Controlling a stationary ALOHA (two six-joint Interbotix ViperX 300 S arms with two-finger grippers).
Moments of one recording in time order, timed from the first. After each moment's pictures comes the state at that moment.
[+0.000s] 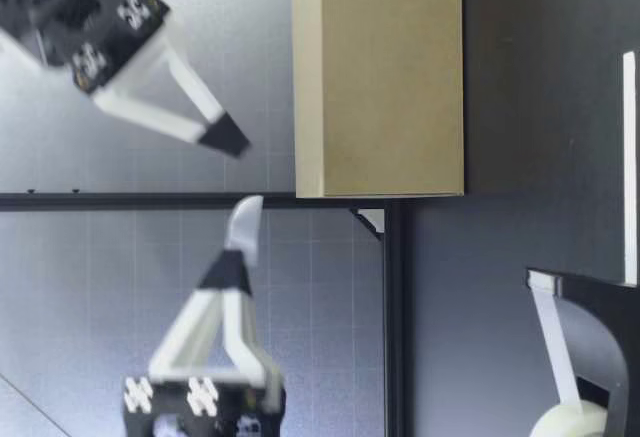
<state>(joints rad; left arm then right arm) 0.09 -0.06 0.94 -0.35 -0.88 -0.10 -0.26 -0.21 0.52 0.02 0.49 -0.09</state>
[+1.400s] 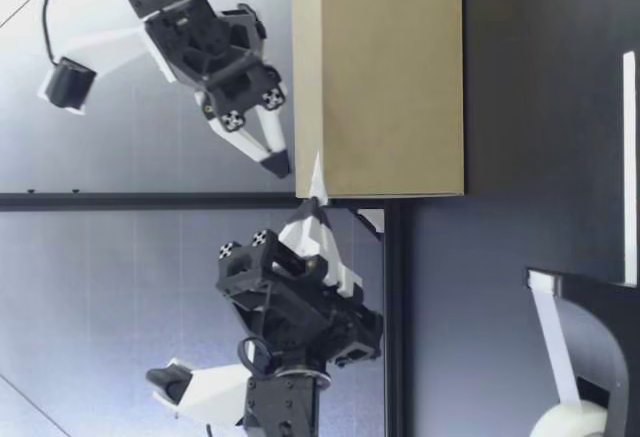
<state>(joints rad) 0.33 0.28 0.72 -0.40 -0.91 -0.50 -0.49 0.02 0.64 0.02 -0.16 -0.17</state>
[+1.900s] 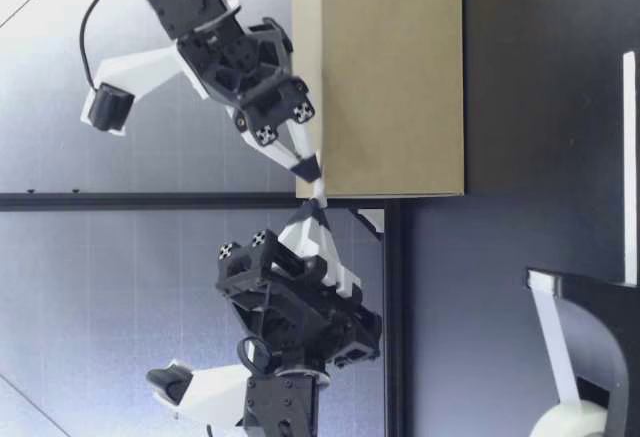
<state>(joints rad) 0.34 0.28 0.72 -0.40 -0.91 -0.50 -0.52 0.10 0.60 0.02 -0.14 -0.17</state>
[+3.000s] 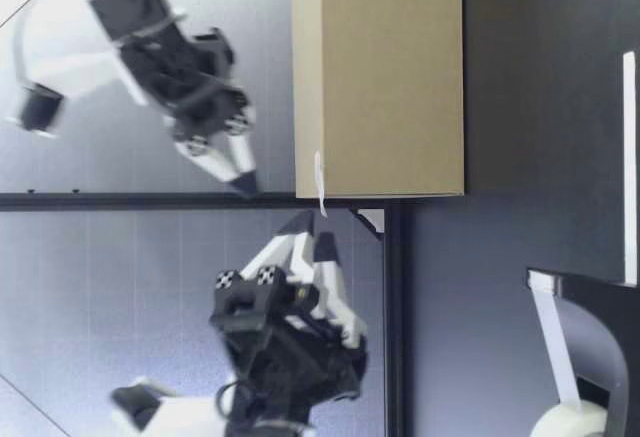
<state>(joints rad) 0.25 0.12 0.84 -0.36 -0.81 -0.28 -0.47 -0.02 0.56 0.00 -0.08 -0.15</state>
